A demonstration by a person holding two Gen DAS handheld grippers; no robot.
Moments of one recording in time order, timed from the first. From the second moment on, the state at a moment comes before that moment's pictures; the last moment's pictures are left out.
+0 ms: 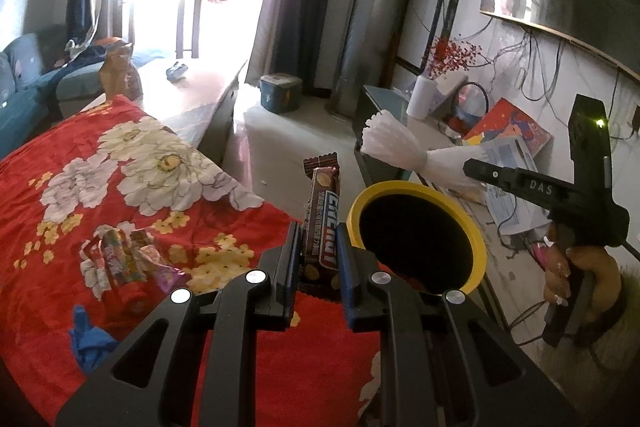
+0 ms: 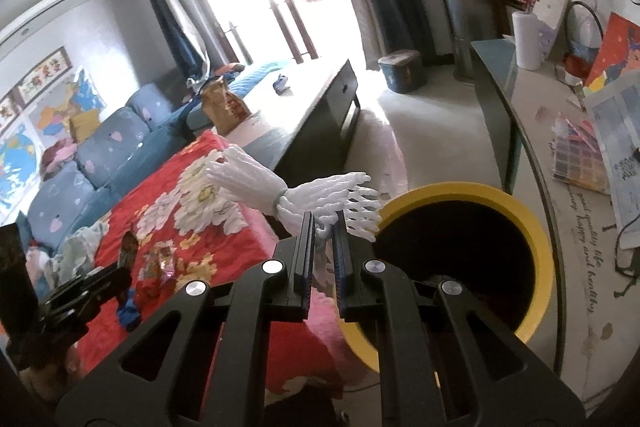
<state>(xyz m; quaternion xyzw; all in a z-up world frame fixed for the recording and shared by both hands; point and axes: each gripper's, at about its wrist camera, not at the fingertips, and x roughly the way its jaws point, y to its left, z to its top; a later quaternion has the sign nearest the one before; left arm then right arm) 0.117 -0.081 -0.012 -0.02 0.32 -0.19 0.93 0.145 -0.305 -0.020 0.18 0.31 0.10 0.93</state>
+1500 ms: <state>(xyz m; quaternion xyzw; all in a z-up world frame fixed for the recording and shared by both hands) 0.125 -0.195 -0.051 0.05 0.36 -0.28 0.89 0.145 -0.400 -0.068 0.23 0.34 -0.02 0.91</state>
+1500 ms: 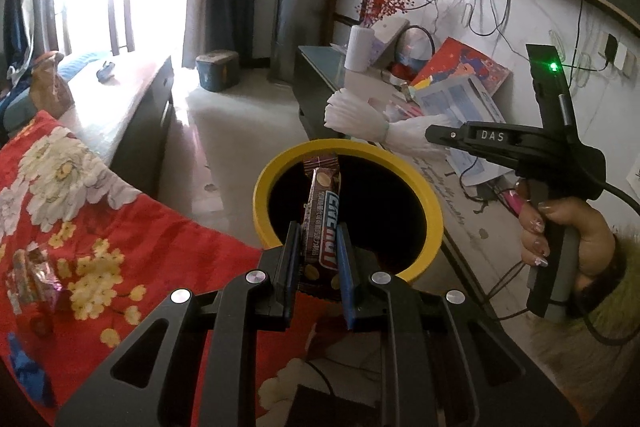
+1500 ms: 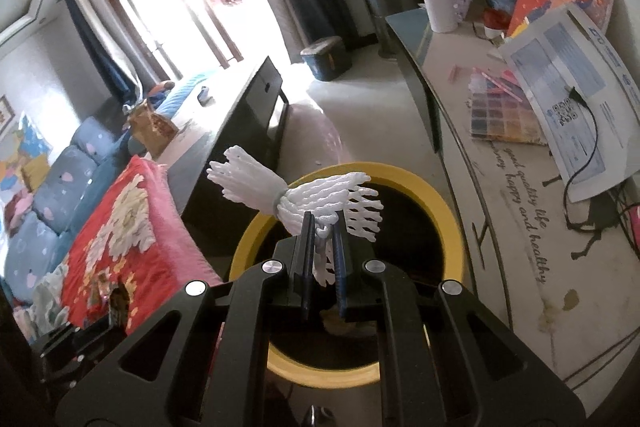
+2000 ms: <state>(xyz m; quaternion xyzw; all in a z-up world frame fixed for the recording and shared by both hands) 0.134 -0.227 -0.071 0.06 0.37 -0.30 0.87 0.146 -0.421 -0.089 0.26 0.36 -0.04 0.90</state>
